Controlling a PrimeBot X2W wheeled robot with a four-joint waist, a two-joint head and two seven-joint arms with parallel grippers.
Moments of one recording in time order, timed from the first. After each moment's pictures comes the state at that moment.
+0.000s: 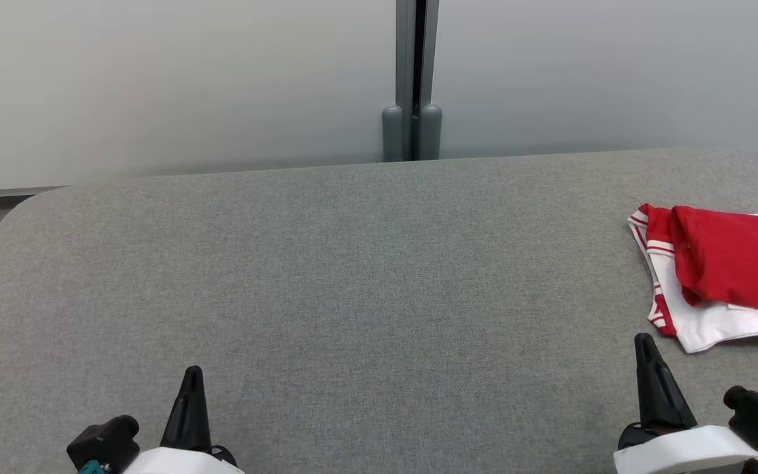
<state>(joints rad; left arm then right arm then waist) 0.05 0.05 -0.13 0.23 -0.55 0.08 -0.21 0.00 -0.07 0.09 0.25 0.46 0.13 -0.21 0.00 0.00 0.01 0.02</state>
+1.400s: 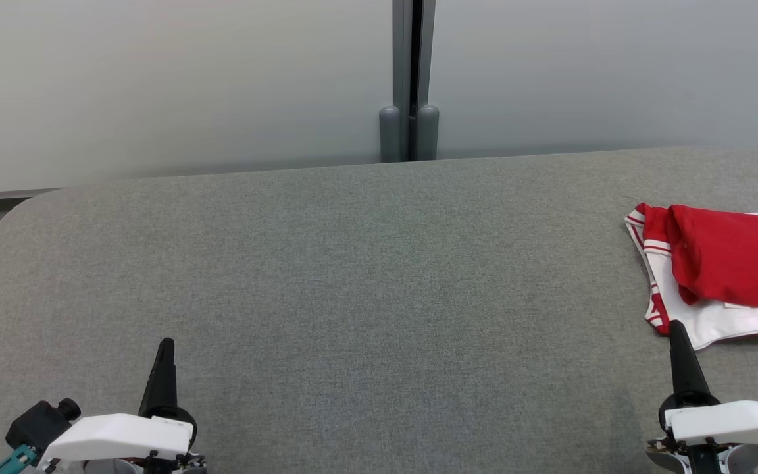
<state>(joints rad) -0.02 0.06 -0.02 0.24 -1.10 -0.03 -0.06 -0.05 -0.08 0.01 0.25 1.06 0.13 -0.06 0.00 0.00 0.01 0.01</state>
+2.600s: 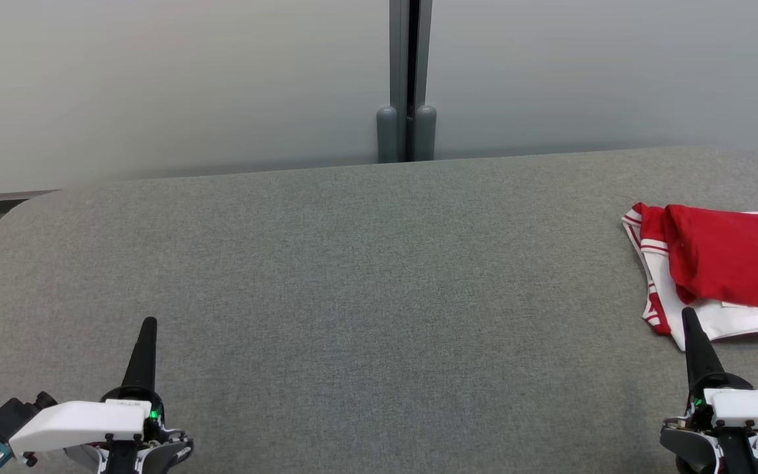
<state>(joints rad) -0.07 0.06 0.04 0.24 -1.40 -0.08 0.03 -0.08 -0.07 -0.05 0.25 1.38 0.13 0.03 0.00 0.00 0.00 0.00</state>
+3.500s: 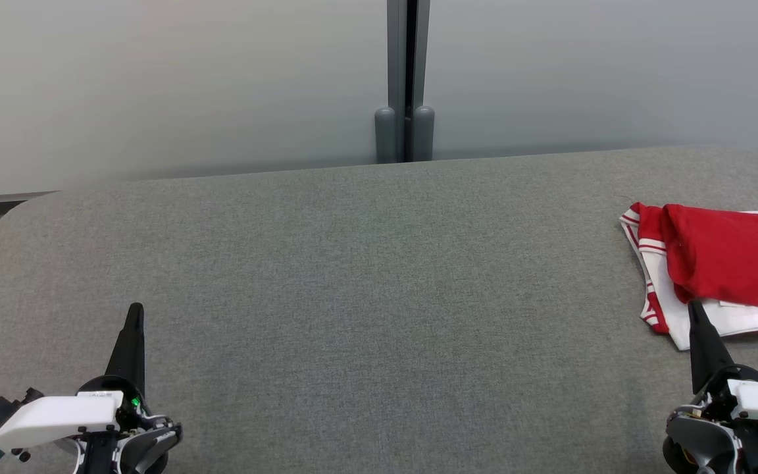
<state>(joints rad) -0.09 0.06 0.09 0.24 -1.58 -0.12 0.09 -0.10 -0.06 -0.09 0.25 1.58 0.13 0.08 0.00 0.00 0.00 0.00</state>
